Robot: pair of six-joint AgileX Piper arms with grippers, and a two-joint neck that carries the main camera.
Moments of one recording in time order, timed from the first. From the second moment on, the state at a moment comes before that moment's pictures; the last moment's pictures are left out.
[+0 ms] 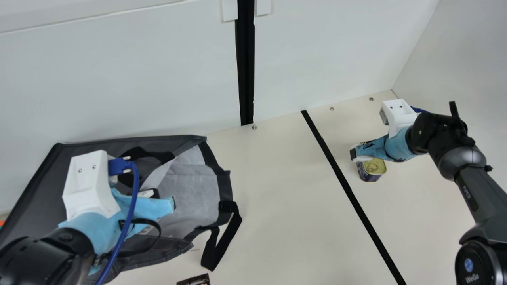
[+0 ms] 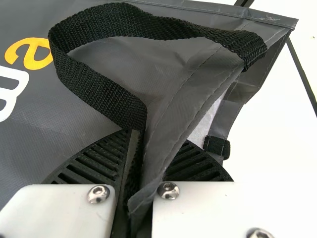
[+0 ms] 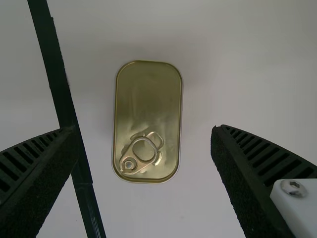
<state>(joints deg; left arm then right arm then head) -38.6 86.9 -78.9 11.3 45.7 -36.1 -24.7 100.3 -76.3 2.5 42.3 -15.4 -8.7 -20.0</state>
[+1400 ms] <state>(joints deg) -38.6 86.9 -78.9 11.3 45.7 -36.1 -24.4 109.2 -77.5 2.5 40.0 -13.4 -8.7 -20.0</state>
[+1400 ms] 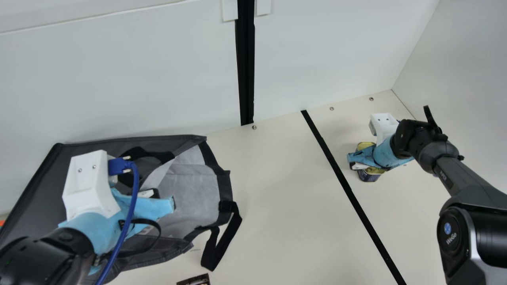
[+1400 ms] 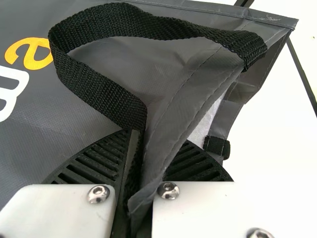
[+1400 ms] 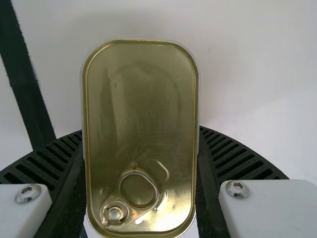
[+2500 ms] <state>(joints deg) -38.6 86.9 -78.9 11.3 45.7 -36.1 -20.7 96.7 -72.9 5.5 41.3 -21.4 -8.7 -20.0</state>
